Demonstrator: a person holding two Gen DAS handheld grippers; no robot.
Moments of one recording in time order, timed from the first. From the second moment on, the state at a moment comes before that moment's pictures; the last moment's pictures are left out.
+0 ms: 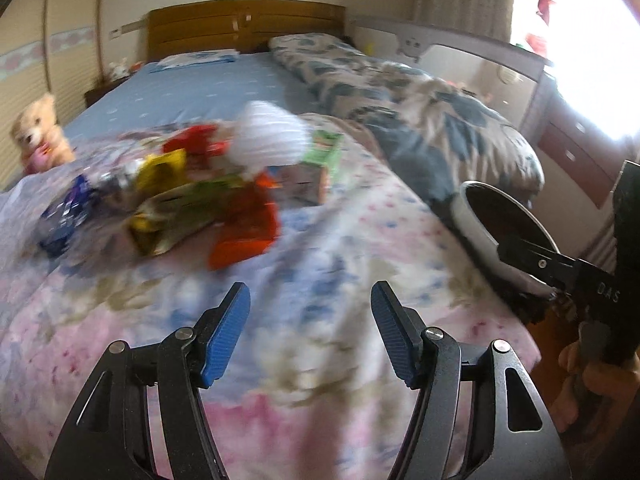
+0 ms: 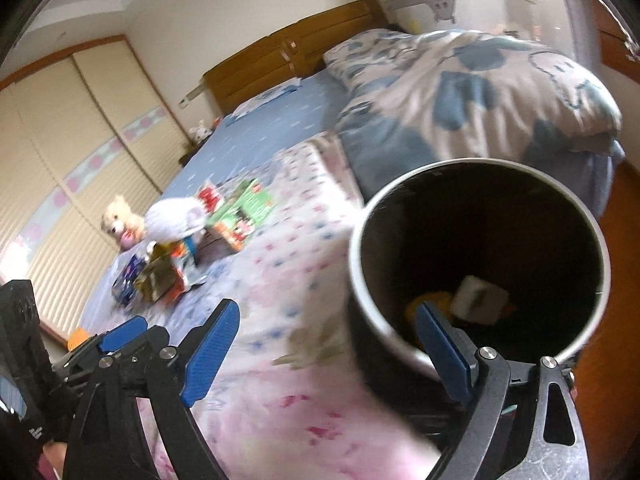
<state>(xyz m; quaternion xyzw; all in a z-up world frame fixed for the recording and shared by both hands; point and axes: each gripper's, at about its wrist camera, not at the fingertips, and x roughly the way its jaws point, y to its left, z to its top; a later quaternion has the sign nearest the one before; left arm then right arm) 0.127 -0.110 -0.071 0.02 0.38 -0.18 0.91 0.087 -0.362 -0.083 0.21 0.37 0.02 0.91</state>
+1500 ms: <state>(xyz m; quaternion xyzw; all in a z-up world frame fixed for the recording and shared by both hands) 0.231 -0.028 -0.097 0.03 0.41 -0.19 0.89 0.210 -0.210 -0.122 0.21 0.43 0.17 0.86</state>
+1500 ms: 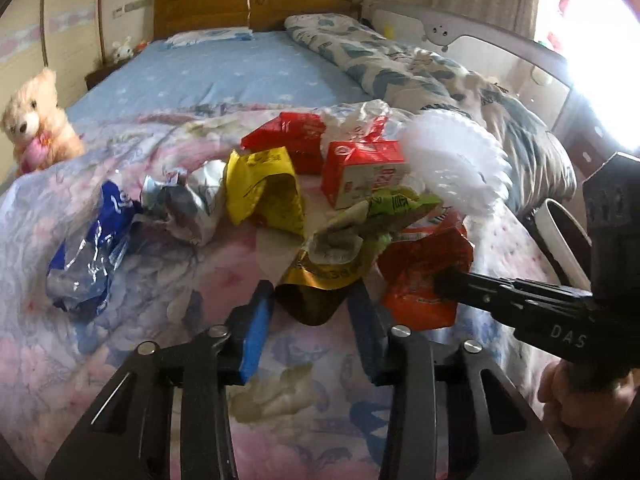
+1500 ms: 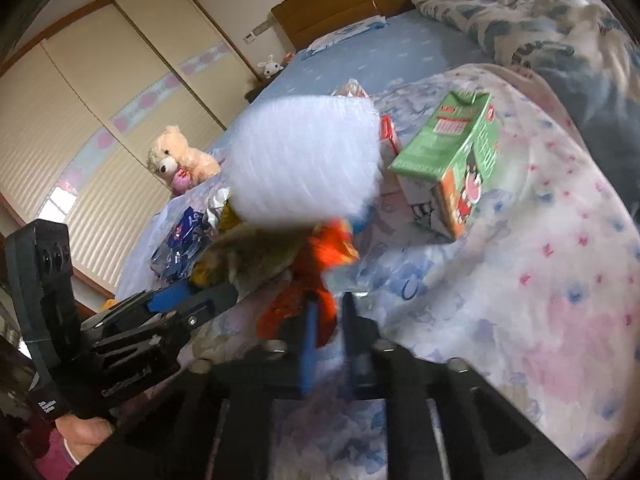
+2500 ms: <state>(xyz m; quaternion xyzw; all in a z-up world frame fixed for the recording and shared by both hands) 0.128 -0.073 -0.066 0.00 0.38 -0.23 0.90 0.077 -0.308 -0.094 0.23 0.38 0.11 0.89</state>
